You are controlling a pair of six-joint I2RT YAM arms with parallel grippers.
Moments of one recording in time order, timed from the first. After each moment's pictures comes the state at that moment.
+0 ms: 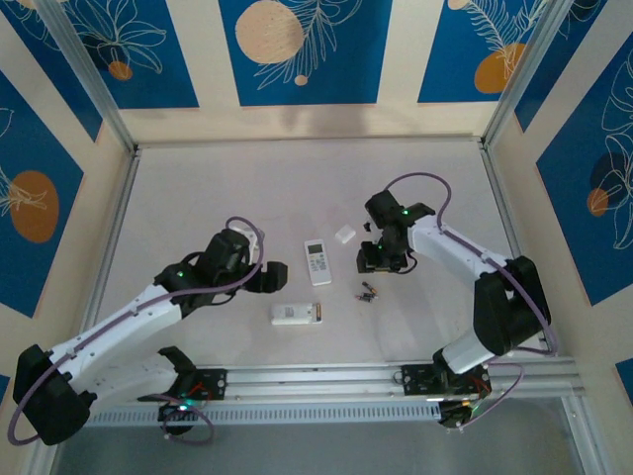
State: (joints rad) left arm -0.73 1.00 0.77 -0.57 0.03 -0.54; right arm 0.47 1.53 1.08 -0.96 -0.17 0.38
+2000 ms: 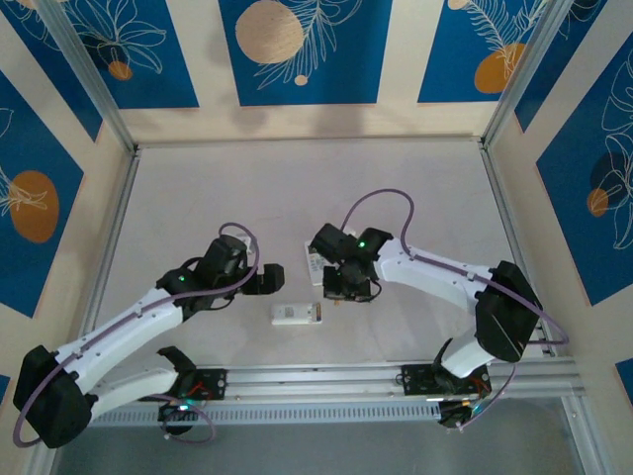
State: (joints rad) left arm -0.68 0.99 0.68 -0.53 0.03 -0.62; right arm 0.93 1.52 1.14 -1.00 -0.08 0.97
